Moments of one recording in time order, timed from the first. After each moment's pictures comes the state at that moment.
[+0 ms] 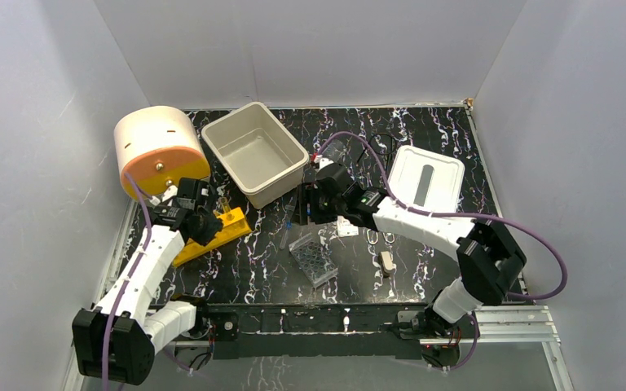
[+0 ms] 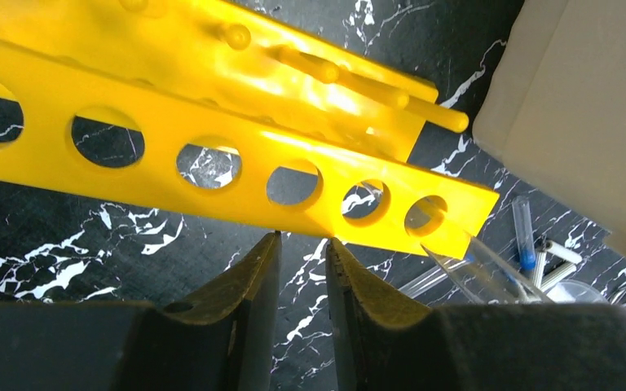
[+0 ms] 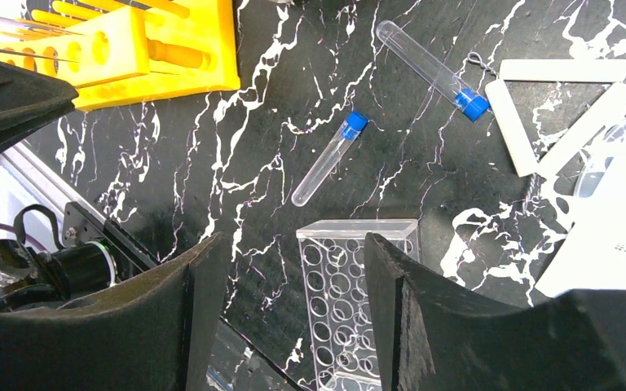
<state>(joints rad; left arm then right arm) -0.18 1.03 0.79 -0.89 -0.21 -1.02 0.90 1.54 1.07 -0.24 -0.09 0.66</state>
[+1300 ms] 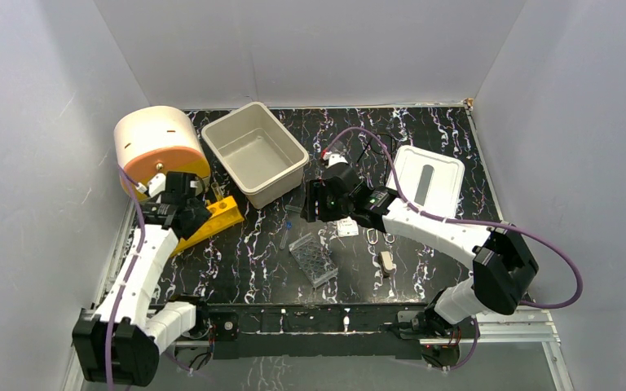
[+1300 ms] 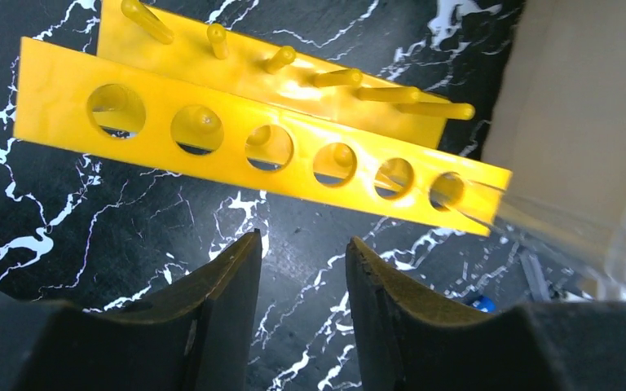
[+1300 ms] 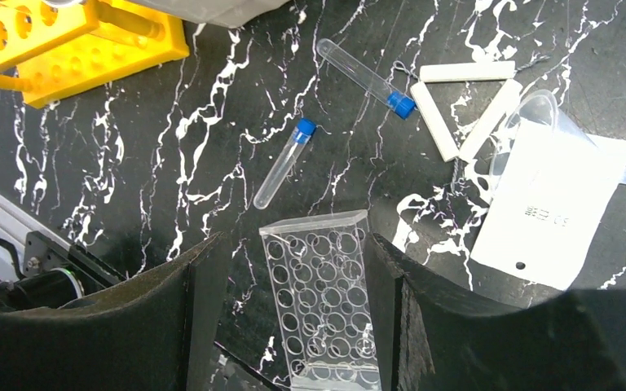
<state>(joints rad) -0.09 1.04 0.84 -0.85 -0.35 -0.85 0.90 1.46 1.07 -0.33 0.04 0.64</state>
